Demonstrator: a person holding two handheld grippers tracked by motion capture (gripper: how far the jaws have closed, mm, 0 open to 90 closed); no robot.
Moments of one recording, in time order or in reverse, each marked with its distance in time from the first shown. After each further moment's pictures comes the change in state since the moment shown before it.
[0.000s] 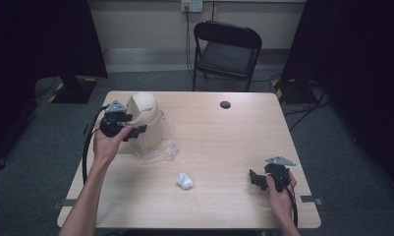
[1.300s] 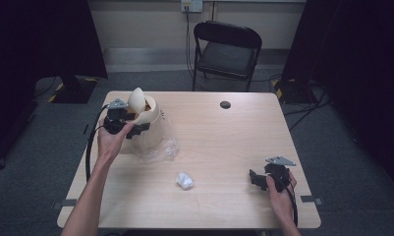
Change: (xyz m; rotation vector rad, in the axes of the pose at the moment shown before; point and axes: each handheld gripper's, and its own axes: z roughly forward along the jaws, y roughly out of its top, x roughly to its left) left arm 0.008 -0.001 0.013 -0.036 -0.056 -0.061; right arm 0.000 0.000 0.000 0.000 0.000 0.000
